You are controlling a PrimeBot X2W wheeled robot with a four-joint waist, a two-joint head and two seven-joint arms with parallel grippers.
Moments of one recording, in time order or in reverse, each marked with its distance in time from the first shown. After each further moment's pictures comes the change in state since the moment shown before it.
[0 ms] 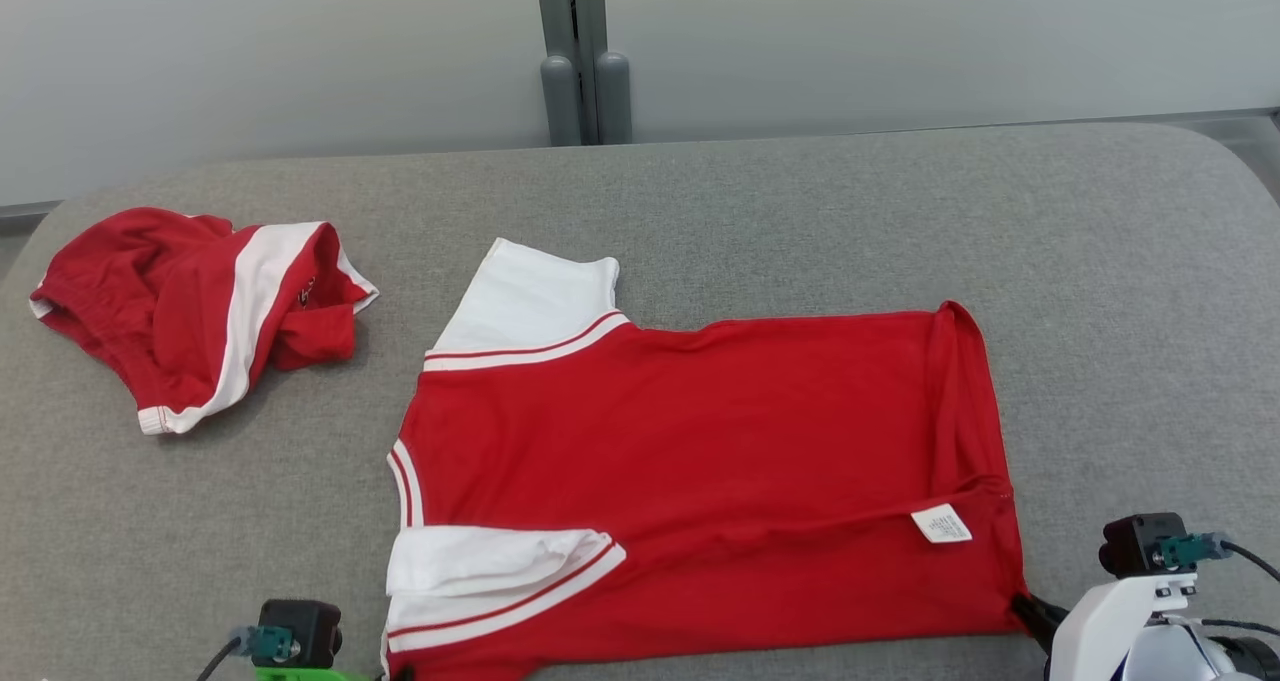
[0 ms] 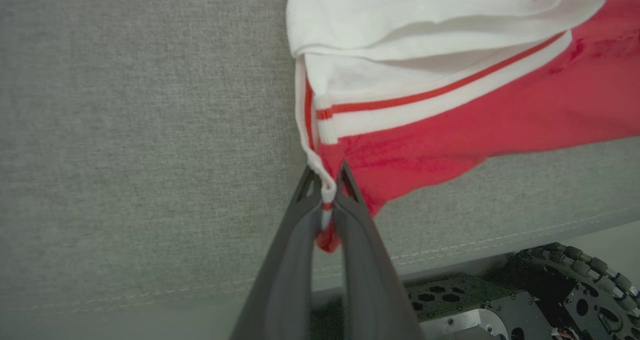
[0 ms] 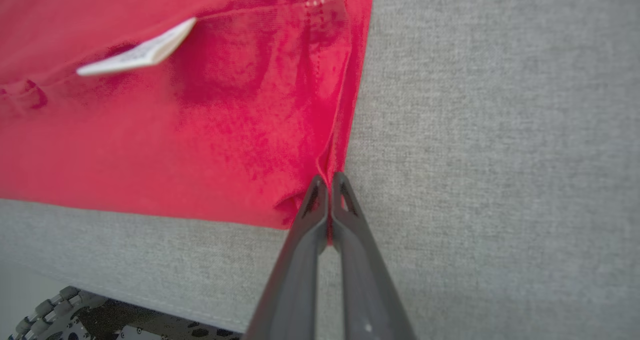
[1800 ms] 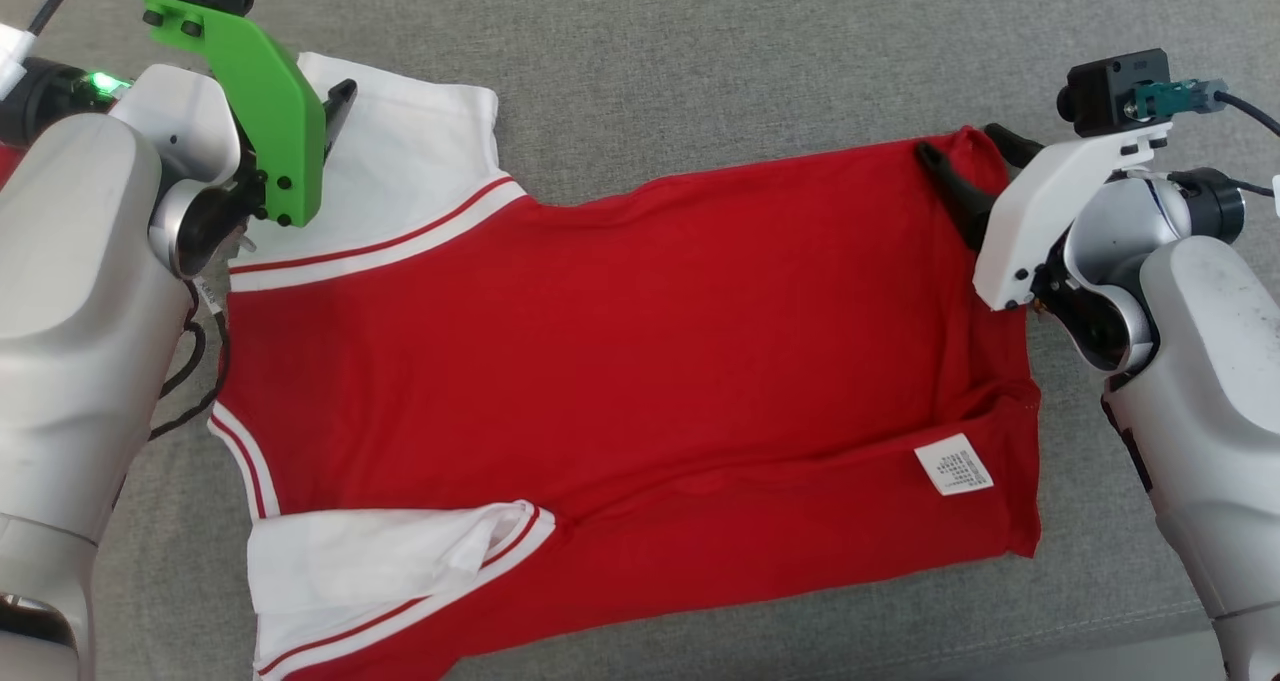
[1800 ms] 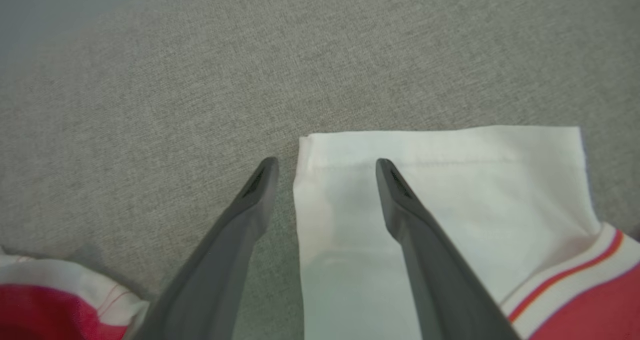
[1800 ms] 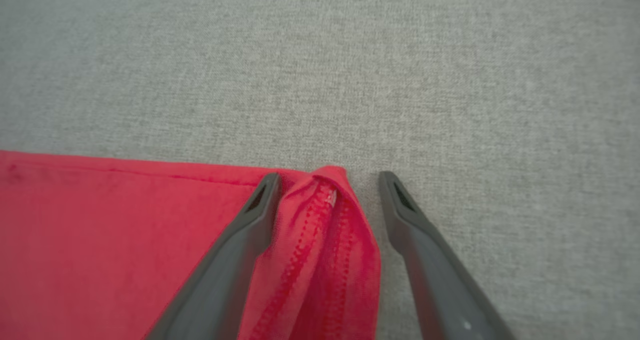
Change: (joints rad) left arm -1.154 -0.012 -0.236 0.570 -0.045 -0.192 0.138; right arm -0.737 0.033 0.110 0.165 -0.035 0.000 0.002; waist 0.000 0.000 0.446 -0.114
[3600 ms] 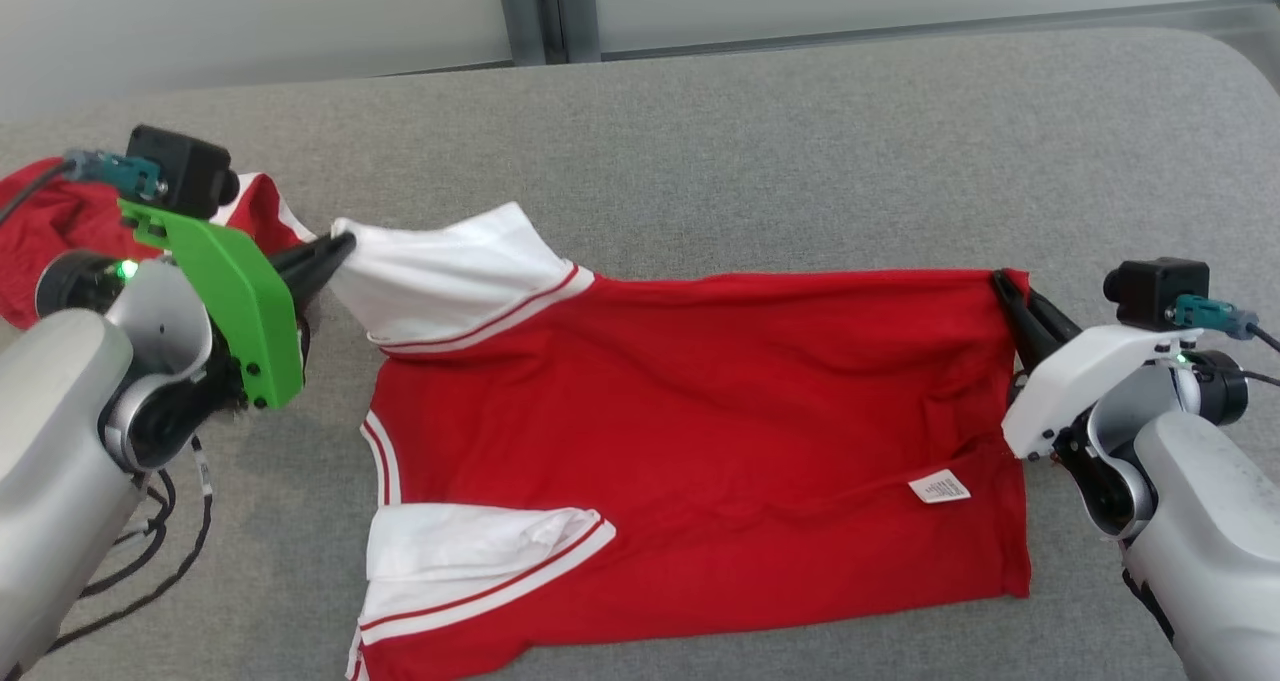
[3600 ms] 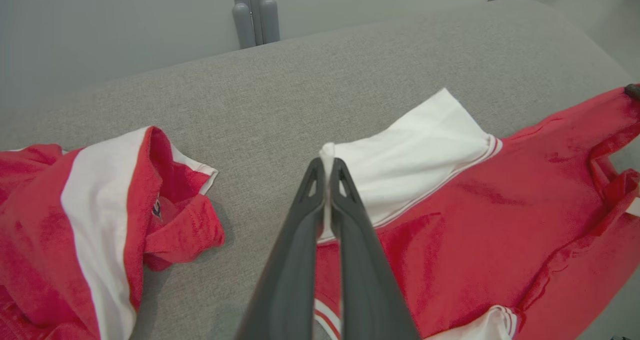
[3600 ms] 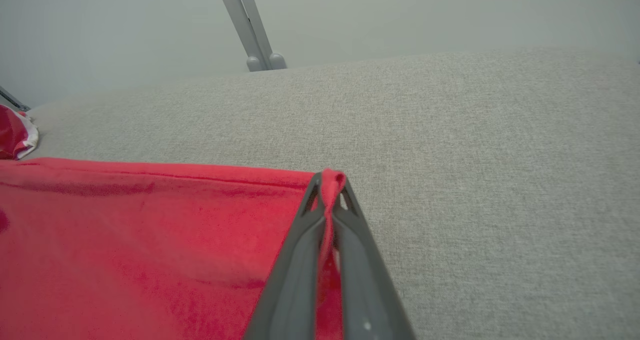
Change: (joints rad) left arm 0.194 0.264 -0.290 -0.268 -0.468 -0.003 -0.244; right arm 0.193 -0.056 0.096 0.177 0.141 0.001 -0.477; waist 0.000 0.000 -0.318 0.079
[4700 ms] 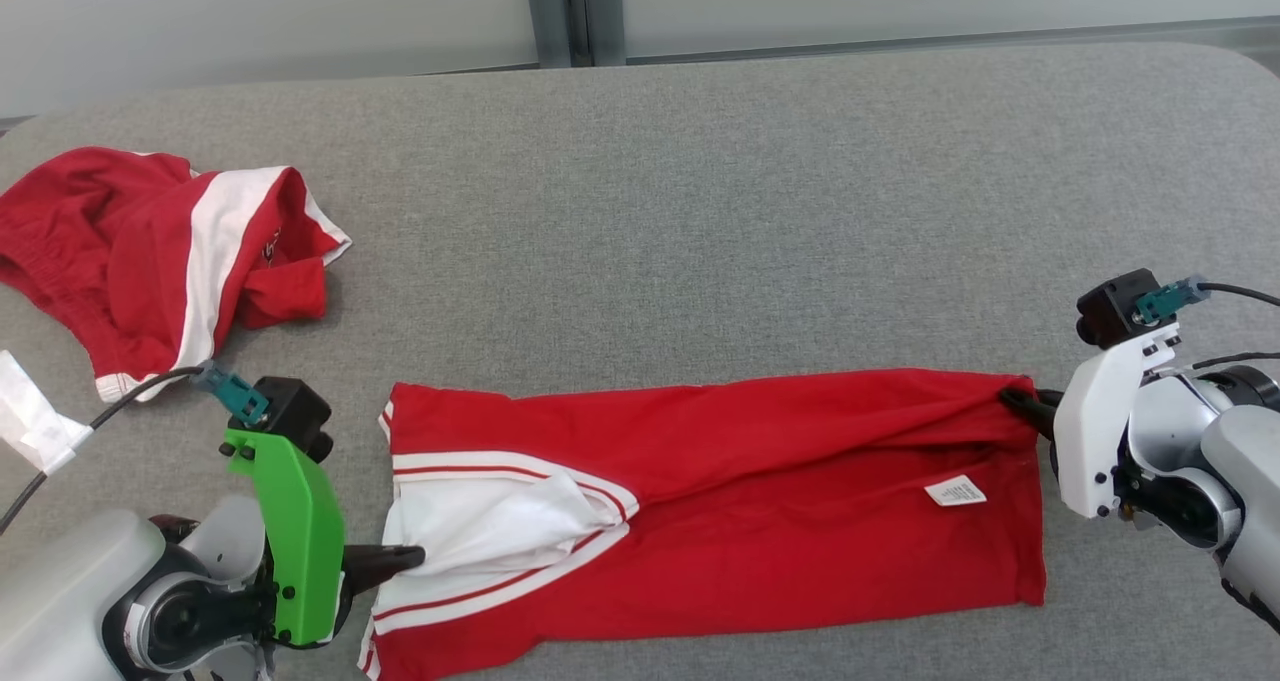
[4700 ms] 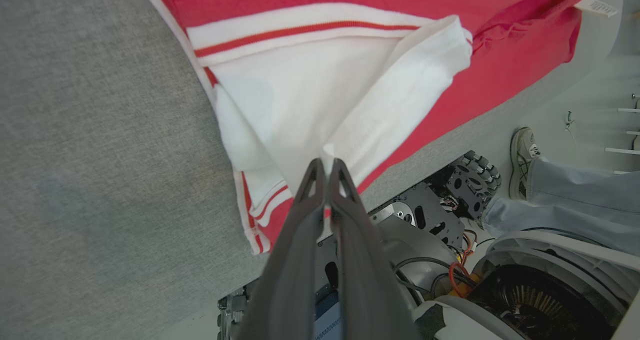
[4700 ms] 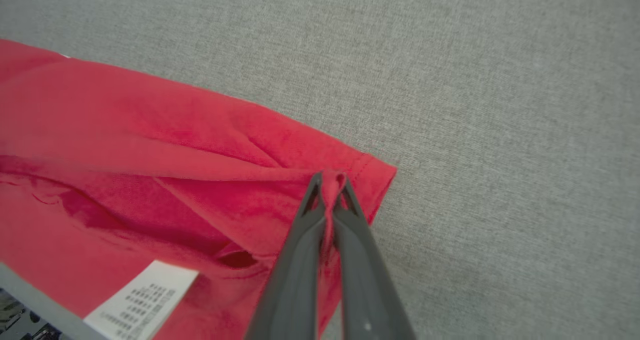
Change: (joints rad) left arm 0.284 0.186 -0.098 -0.386 -0.318 0.110 0.359; right arm -0.040 -0.309 0.389 -0.172 0.284 0.000 0.438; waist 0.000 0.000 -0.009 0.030
